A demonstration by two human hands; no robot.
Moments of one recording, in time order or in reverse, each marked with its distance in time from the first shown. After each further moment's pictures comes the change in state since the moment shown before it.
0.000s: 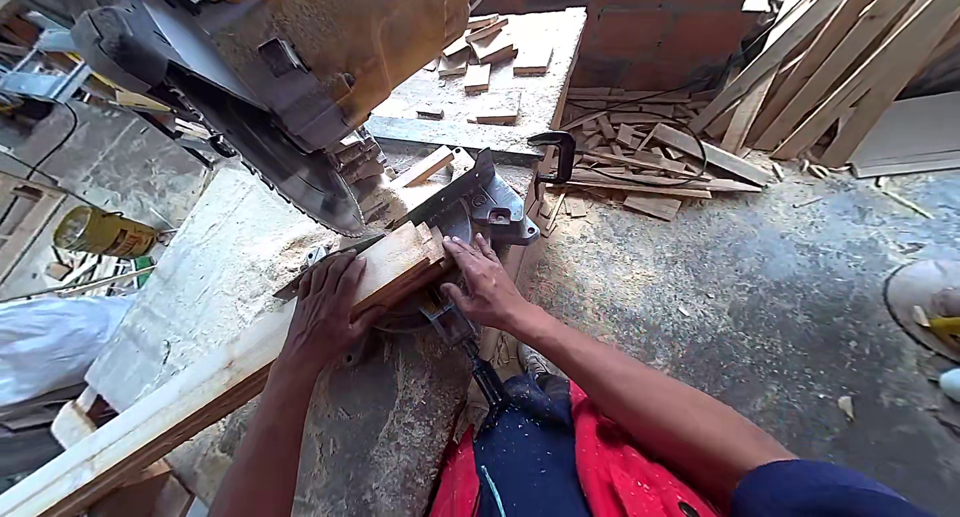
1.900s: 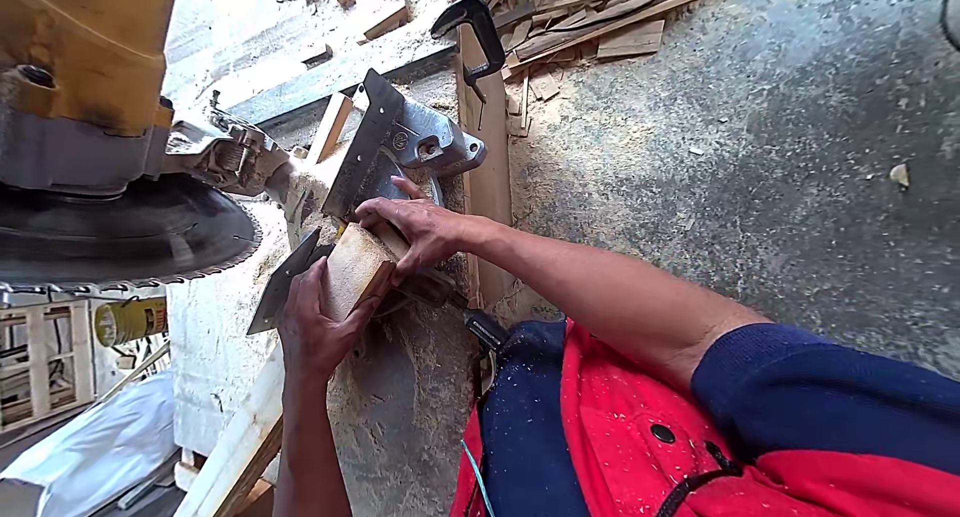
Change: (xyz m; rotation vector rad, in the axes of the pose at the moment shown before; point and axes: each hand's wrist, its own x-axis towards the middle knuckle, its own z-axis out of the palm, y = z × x) left_hand 0.018 0.045 -0.013 -0.226 -0.138 -0.188; right_hand 0.035 0.026 0.011 0.384 -0.132 -0.130
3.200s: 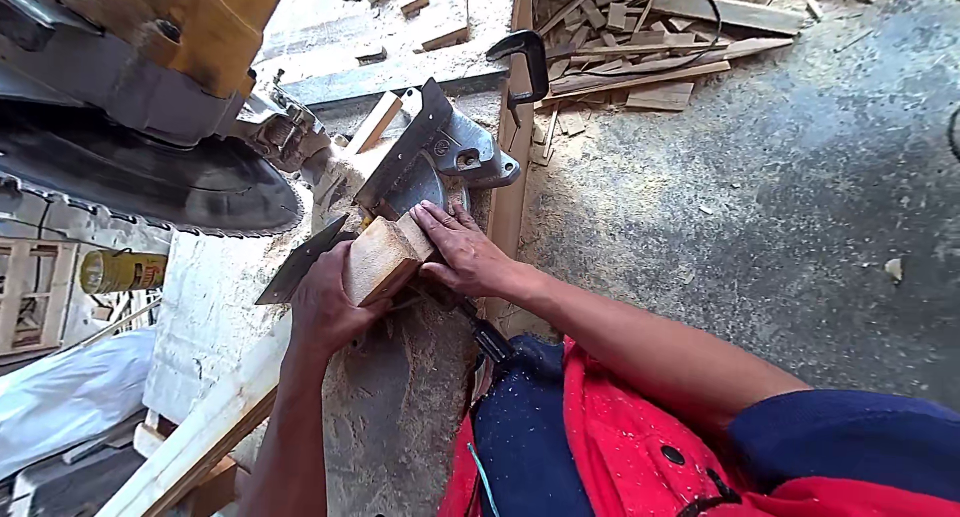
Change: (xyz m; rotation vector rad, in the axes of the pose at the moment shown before) left_hand 0.009 0.005 -0.005 0.042 -0.081 -0.051; right_hand -0.047 -0.020 0.017 -0.254 0.097 0.144
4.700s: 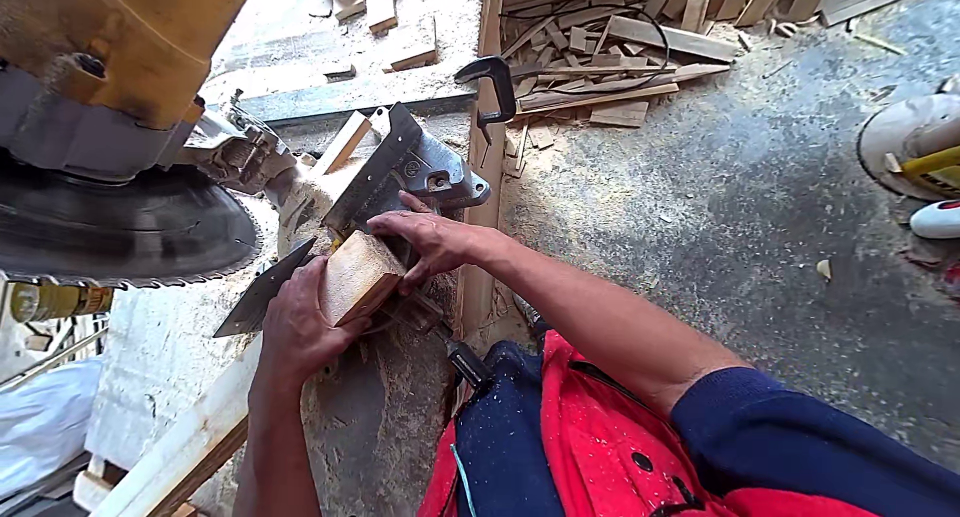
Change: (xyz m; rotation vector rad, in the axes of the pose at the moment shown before) left_hand 0.014 -0.001 0.005 0.014 -0.044 0.021; right_hand 0.062 0.035 -0.038 0.130 -0.290 -0.210
